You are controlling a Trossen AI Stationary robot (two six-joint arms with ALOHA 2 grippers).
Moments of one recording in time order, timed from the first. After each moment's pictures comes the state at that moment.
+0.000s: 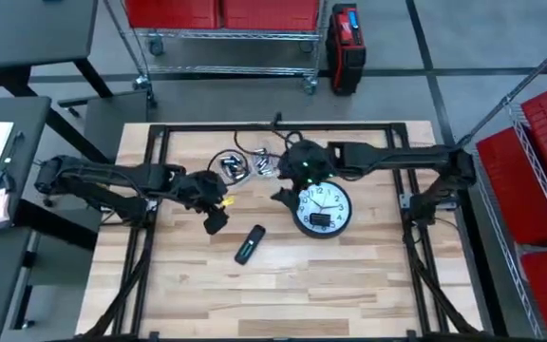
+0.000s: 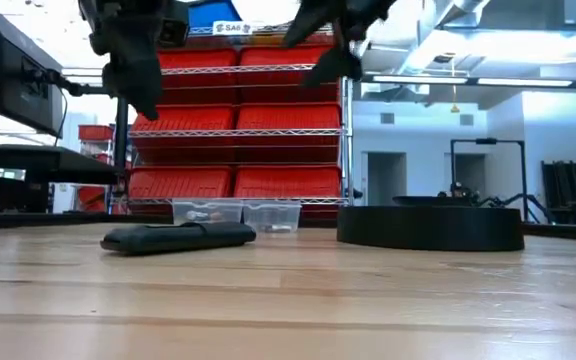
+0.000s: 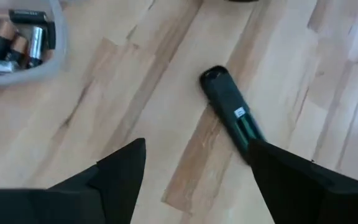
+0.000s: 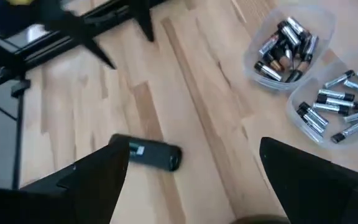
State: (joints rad) left arm -0.06 1.14 0.95 -0.69 -0.10 -0.59; right arm -0.07 1.60 1.46 -0.59 -0.04 0.33
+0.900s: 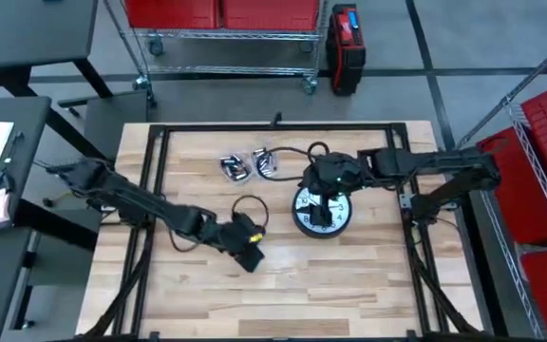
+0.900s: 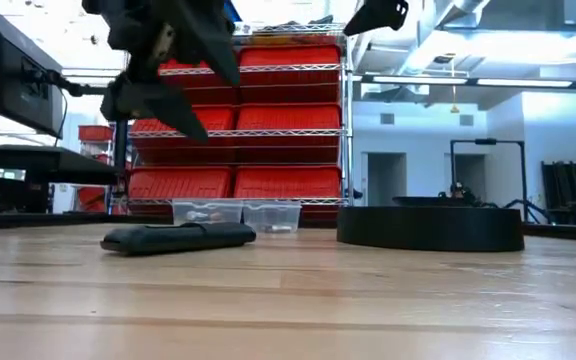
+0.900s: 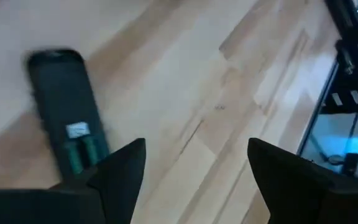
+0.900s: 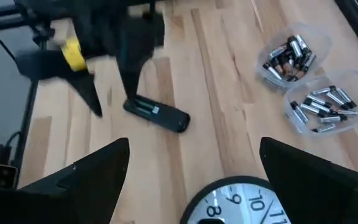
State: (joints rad) left arm -0.37 1.58 0.95 -0.09 -0.18 -1.17; right arm 0.06 1.43 1.43 -0.73 0.04 0.20
